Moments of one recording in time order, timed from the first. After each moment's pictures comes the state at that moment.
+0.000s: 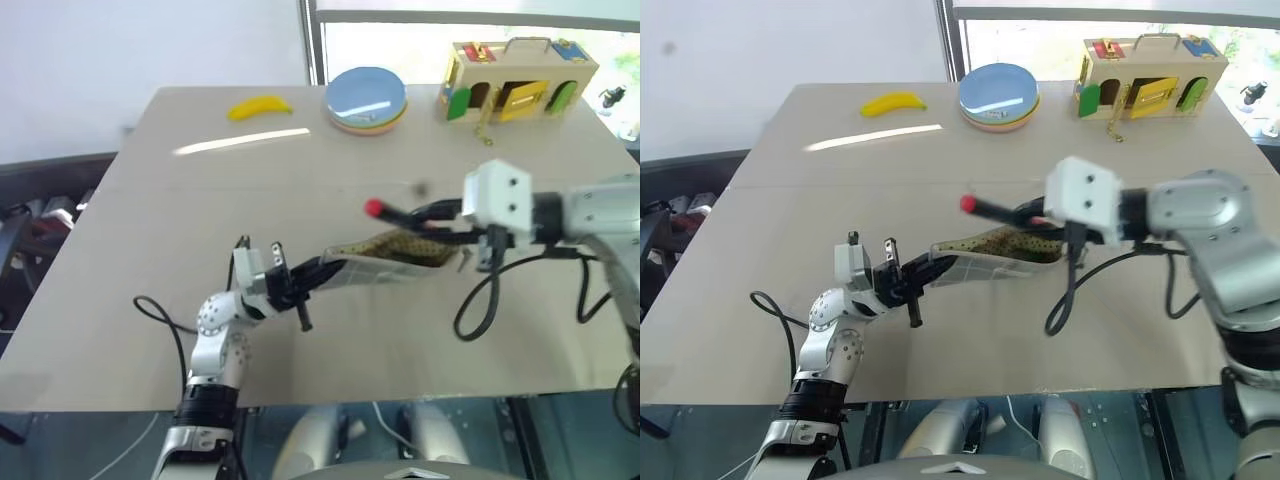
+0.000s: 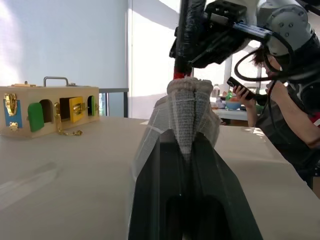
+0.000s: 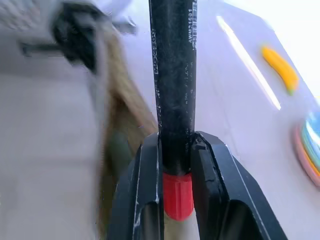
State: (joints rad) left arm -0.18 0.26 0.04 0.13 -0.59 -0.23 -1.31; right arm -0.64 -0.96 0.00 -0.51 0.30 0.71 1.15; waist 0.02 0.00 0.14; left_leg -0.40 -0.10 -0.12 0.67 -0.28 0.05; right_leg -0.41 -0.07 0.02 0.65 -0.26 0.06
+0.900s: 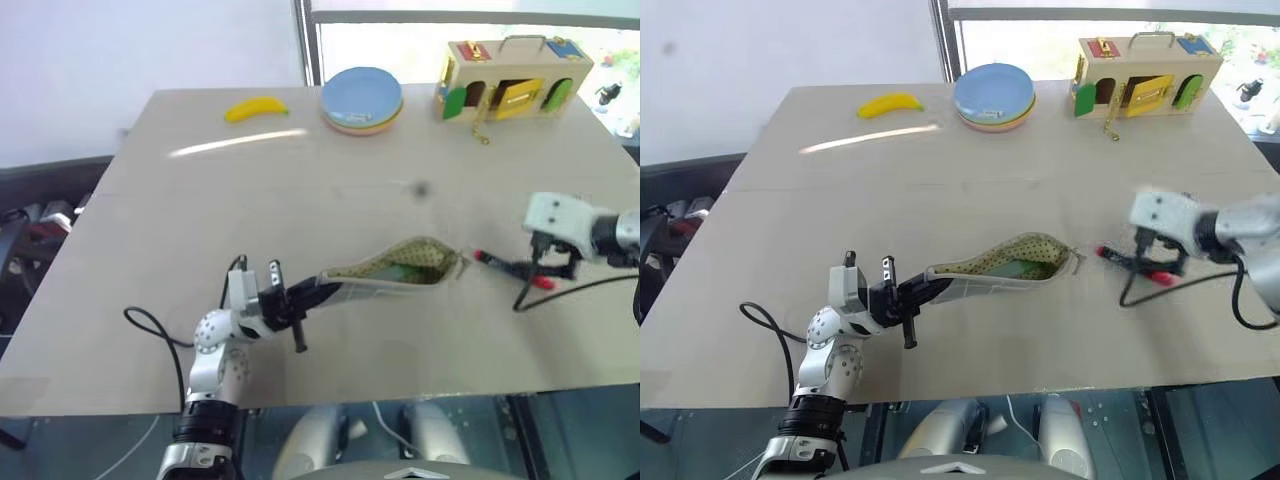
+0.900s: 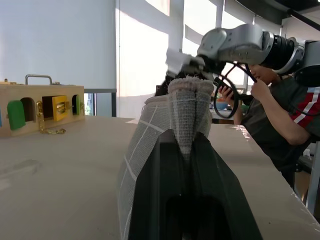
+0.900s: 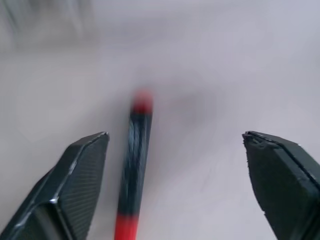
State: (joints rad) left arm -0.13 0.24 0.04 0.14 -0.61 -0.27 -1.39; right arm -0.59 -1.05 0.10 -0.34 0.15 0.70 1.11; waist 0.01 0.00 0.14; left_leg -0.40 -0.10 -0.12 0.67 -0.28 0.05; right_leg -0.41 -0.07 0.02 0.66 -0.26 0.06
